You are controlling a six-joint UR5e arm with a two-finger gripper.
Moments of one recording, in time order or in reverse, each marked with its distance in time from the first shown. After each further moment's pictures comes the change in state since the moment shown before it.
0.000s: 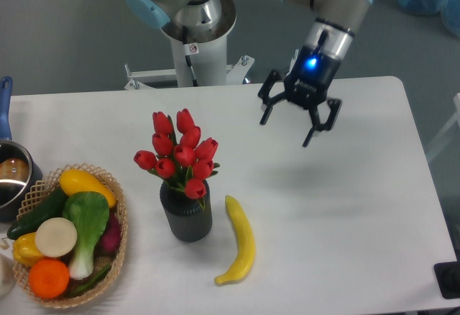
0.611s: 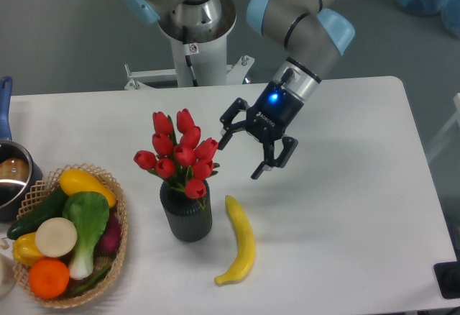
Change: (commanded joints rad) arm -0.077 -0.049 0.000 0.038 -0.184 0.009
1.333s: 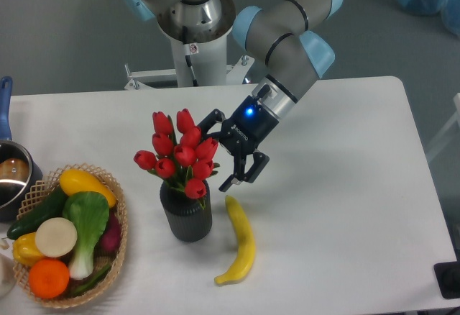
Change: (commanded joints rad) arm -0.068 -0.038 -0.002 0.012 -0.008 0.005
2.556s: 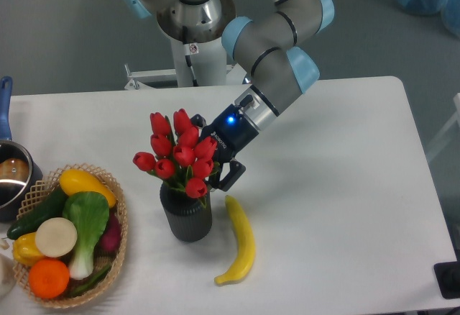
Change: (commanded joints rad) arm -0.041 -0.026 -0.005 0.002 -0.103 0.008
